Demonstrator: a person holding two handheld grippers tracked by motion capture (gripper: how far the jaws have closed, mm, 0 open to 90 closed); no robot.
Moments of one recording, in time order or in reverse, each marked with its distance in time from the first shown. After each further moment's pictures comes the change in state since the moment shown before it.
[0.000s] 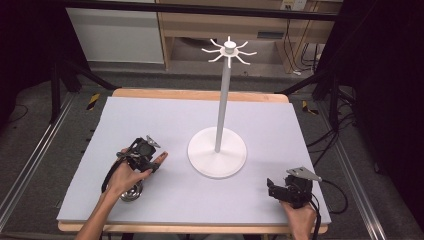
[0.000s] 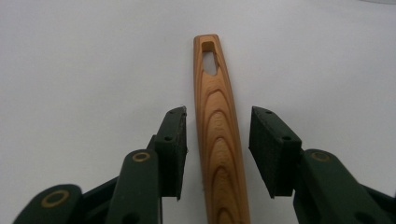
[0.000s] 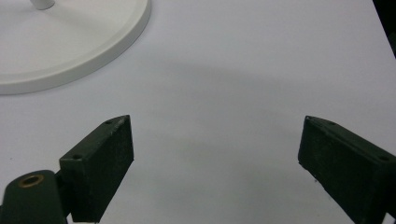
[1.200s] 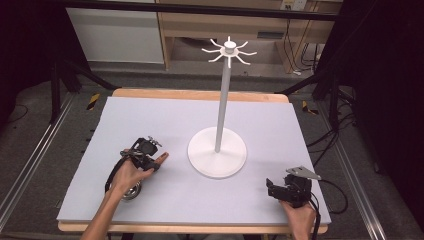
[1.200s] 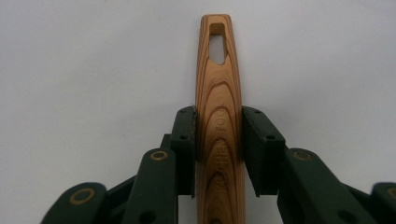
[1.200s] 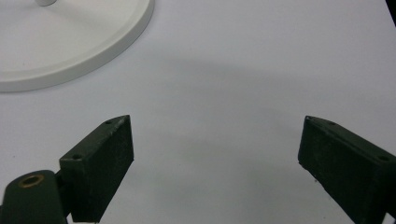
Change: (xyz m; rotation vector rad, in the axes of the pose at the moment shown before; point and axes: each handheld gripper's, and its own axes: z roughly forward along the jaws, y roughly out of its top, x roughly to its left) left arm 0.004 0.005 0.012 0.083 -0.039 -0.066; right arm -0.001 0.001 0.003 0.018 0.019 0.000
